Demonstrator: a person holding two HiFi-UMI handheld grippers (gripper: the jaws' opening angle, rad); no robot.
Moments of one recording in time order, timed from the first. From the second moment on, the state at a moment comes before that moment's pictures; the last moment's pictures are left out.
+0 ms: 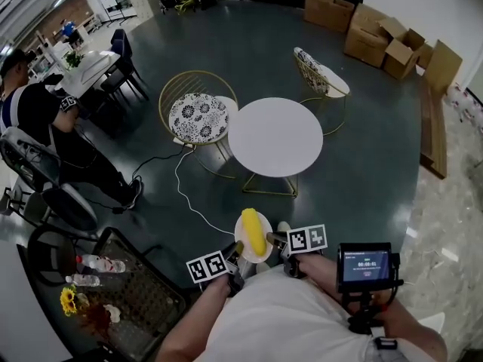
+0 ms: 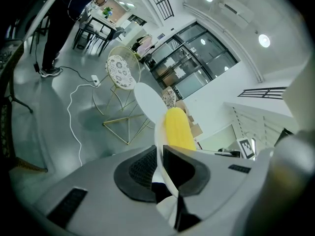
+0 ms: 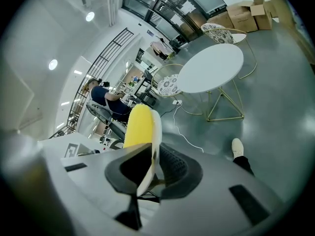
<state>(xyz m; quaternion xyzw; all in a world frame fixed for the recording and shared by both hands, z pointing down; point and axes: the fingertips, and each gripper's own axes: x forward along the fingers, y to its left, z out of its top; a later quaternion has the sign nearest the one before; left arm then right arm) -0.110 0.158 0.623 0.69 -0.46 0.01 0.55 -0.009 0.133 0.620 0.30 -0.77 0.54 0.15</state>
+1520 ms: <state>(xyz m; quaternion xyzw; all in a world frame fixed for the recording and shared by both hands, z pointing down) -0.092 0.148 0.634 0.69 -0.44 0.02 0.57 0.009 0.126 0.622 0.31 -0.77 0.54 0.14</state>
